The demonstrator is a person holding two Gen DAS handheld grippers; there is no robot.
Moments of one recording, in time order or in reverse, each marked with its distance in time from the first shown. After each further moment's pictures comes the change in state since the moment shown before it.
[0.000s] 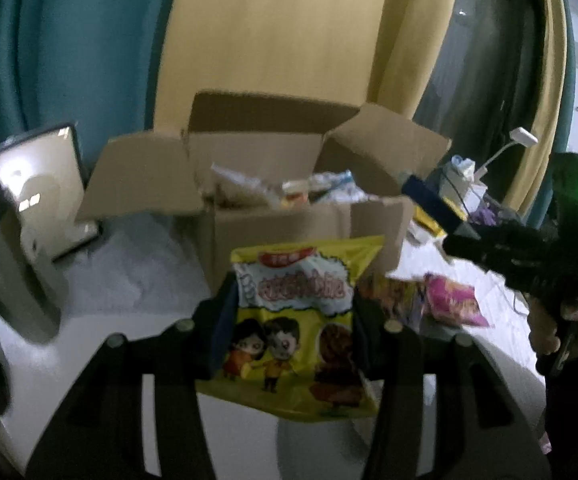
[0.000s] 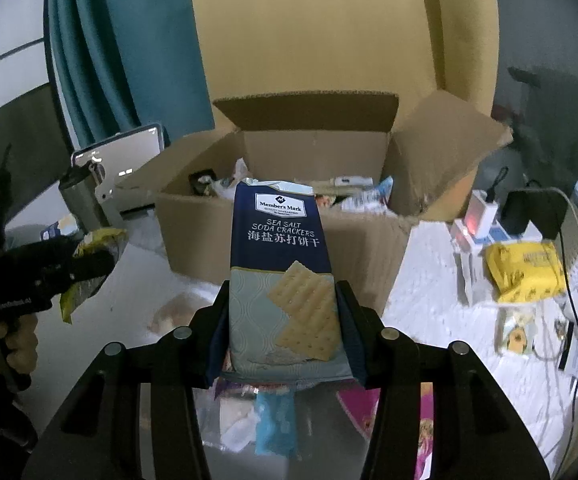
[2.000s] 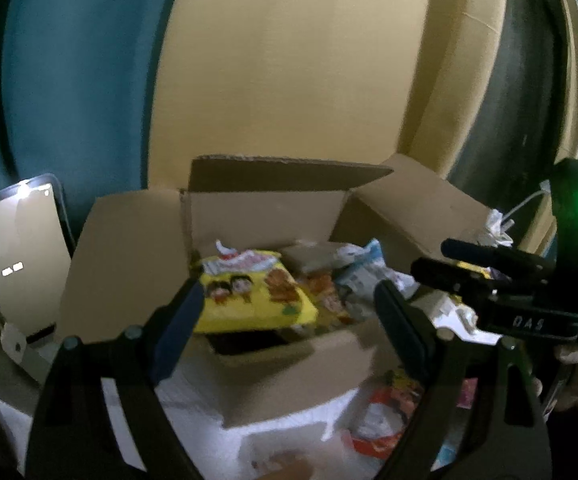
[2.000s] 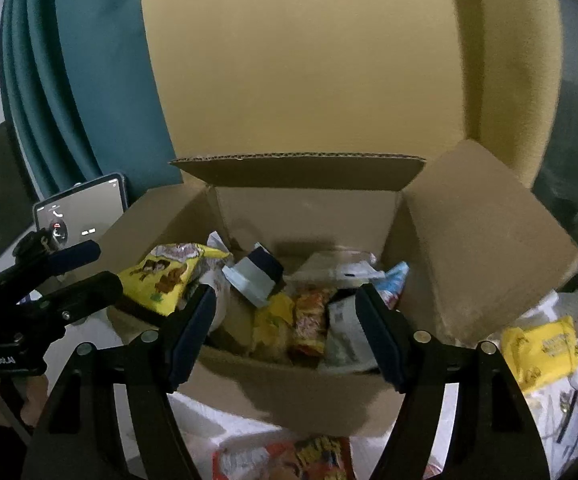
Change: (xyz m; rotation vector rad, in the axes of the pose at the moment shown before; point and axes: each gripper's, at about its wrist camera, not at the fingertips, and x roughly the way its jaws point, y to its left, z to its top) left arm 0.044 0.010 0.071 -0.050 -0.072 0.035; right arm 0.057 -0.011 0.085 0.032 -0.041 -0.052
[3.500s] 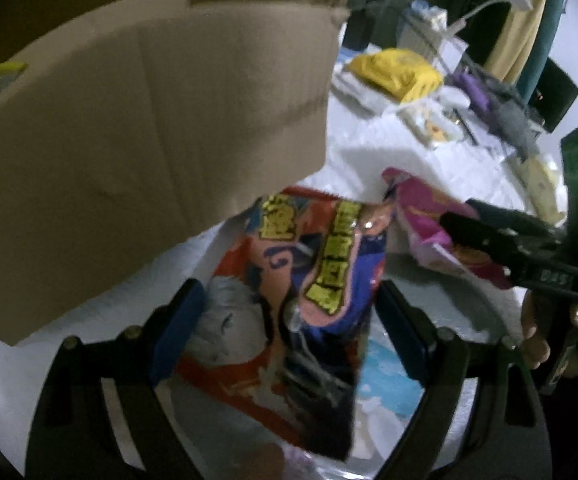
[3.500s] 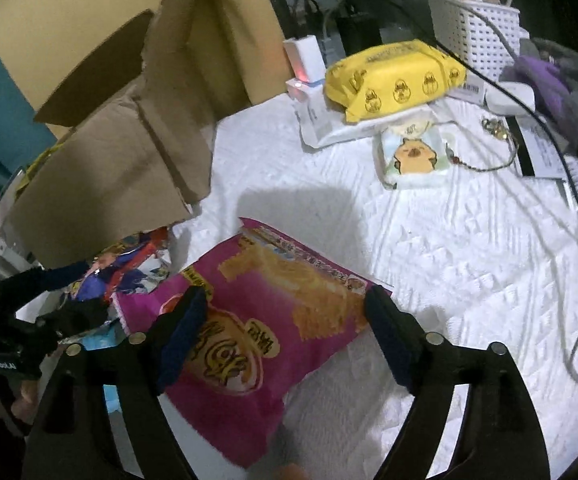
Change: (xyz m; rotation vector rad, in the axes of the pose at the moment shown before) left arm 0.111 -0.125 -0.117 0.235 0.560 -0.149; right arm -0.041 -0.130 -0.194 0.453 0.203 -0.159
